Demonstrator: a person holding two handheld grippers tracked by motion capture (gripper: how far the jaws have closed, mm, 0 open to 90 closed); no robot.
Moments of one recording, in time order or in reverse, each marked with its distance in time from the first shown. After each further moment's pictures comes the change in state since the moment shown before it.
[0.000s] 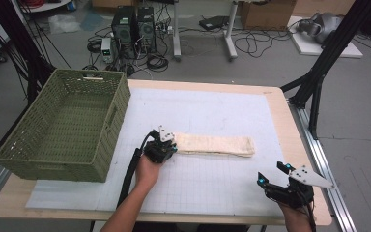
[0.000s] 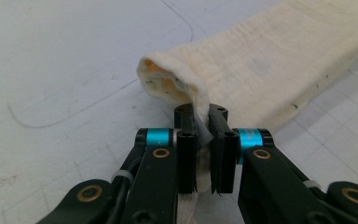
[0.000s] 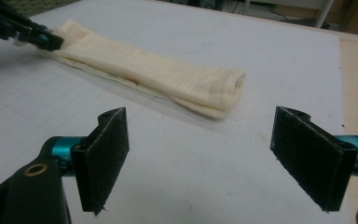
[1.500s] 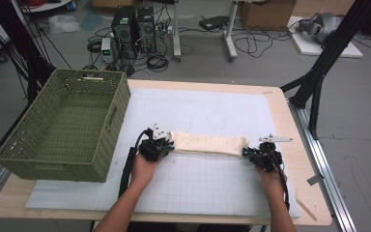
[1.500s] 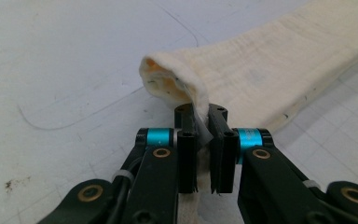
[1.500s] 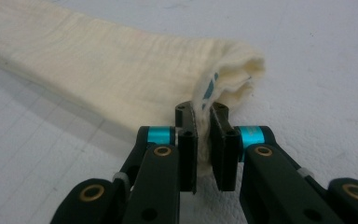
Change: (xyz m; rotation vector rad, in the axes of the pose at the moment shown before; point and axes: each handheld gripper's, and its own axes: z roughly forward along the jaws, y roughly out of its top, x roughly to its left) left arm 0.012 -0.002 -0.006 -0.054 -0.044 -0.020; right arm -0.027 0.020 0.122 0.276 0.071 0.115
